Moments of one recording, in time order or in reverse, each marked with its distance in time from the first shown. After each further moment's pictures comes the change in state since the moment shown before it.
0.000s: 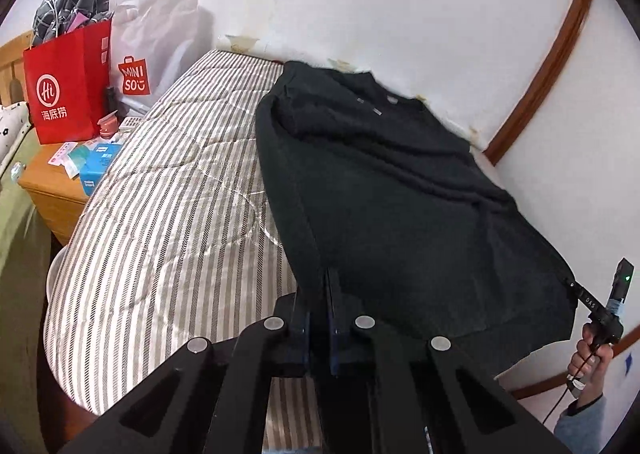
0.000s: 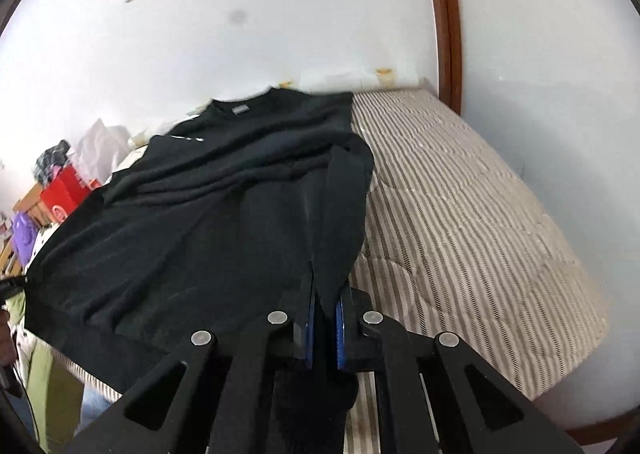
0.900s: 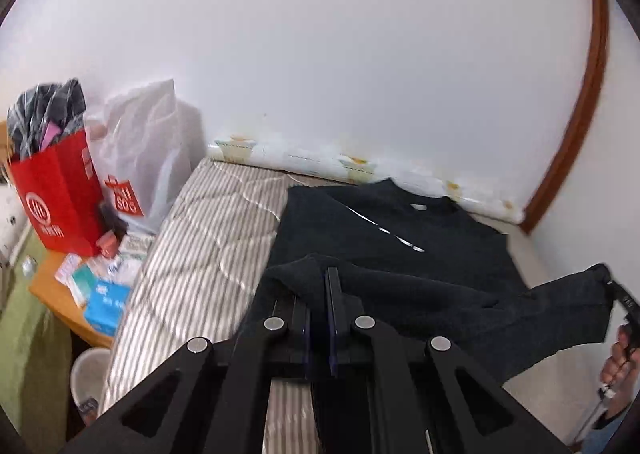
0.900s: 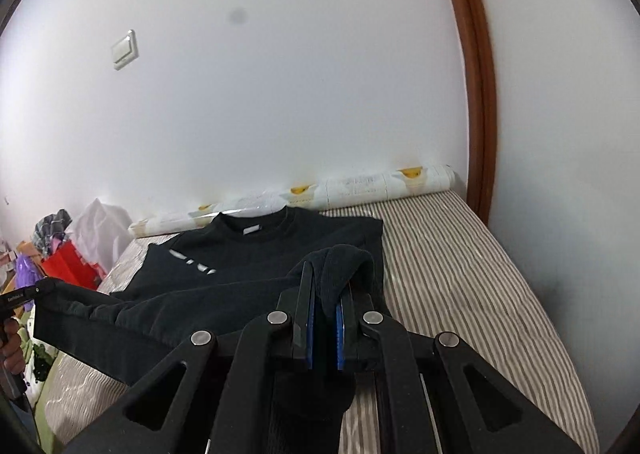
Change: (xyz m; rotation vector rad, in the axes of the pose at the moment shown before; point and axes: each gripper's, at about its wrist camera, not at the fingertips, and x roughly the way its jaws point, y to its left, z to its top) left arm 0.064 -0.033 0.174 0.070 -0.171 0.163; right arm 0.085 0.030 0.185 0.013 -0.172 0.030
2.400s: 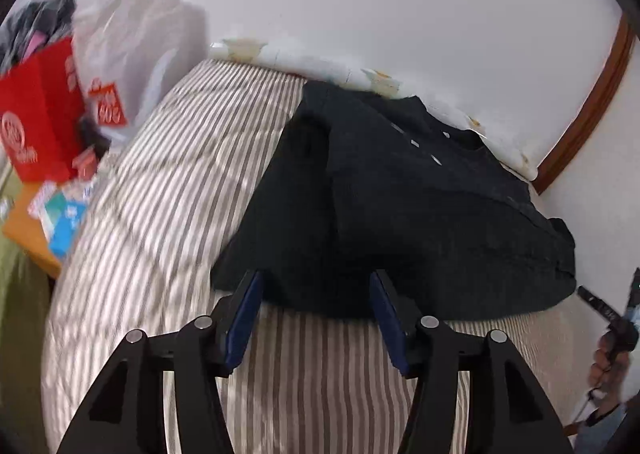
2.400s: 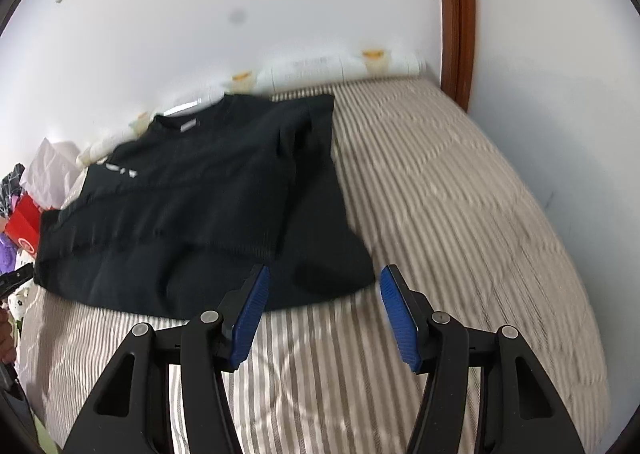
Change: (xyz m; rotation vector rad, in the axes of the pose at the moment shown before) left arm 0.053 0.036 -0.081 -0.090 0.212 -0.075; right arm 0.049 -0.061 -0.090 0.050 0.325 -0.098
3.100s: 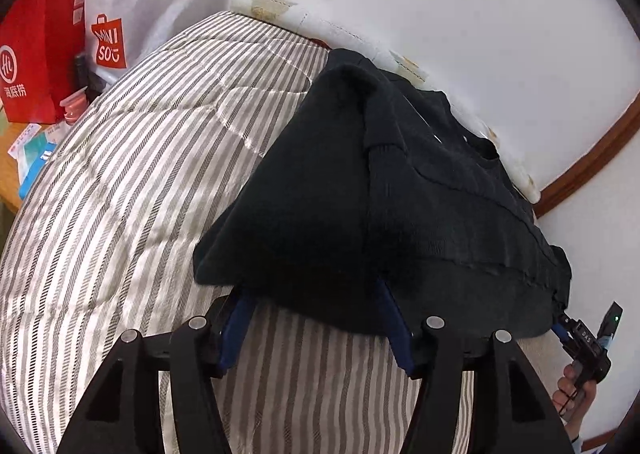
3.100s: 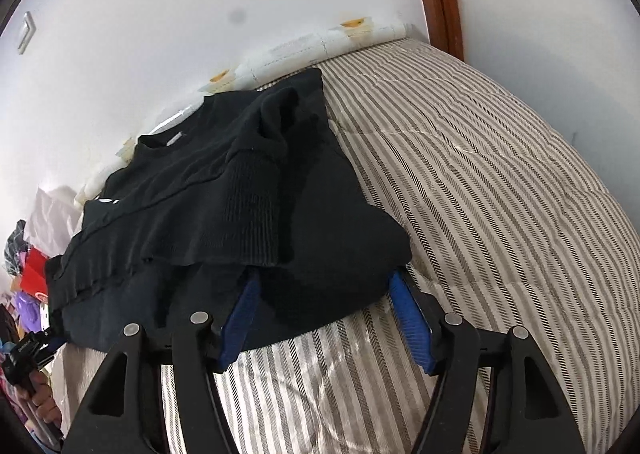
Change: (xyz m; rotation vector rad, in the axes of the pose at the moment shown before) left arm 0.044 0.013 0.003 -0.148 0.054 -0.039; right arm 0.043 0.002 0.003 0.197 0.022 0.048
